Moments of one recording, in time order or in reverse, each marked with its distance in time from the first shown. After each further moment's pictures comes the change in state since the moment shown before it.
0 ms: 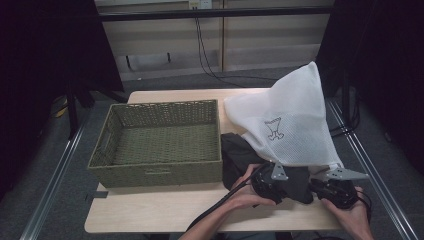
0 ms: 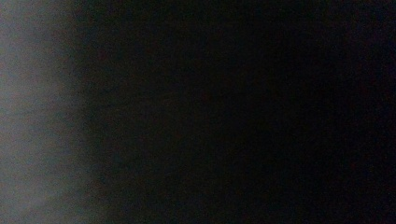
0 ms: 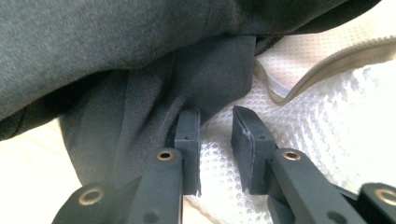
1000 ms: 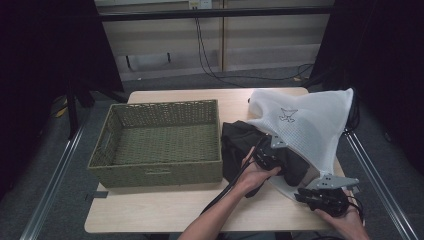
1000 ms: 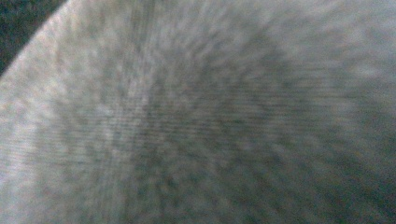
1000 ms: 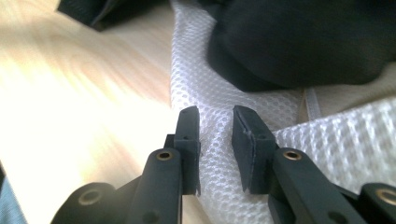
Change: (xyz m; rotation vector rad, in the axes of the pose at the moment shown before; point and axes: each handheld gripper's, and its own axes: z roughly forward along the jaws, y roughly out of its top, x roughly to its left) left arm 0.050 0.039 -0.001 -0.142 0.132 -0.238; right arm 0.029 -0.001 0.001 0.009 0.218 -0.123
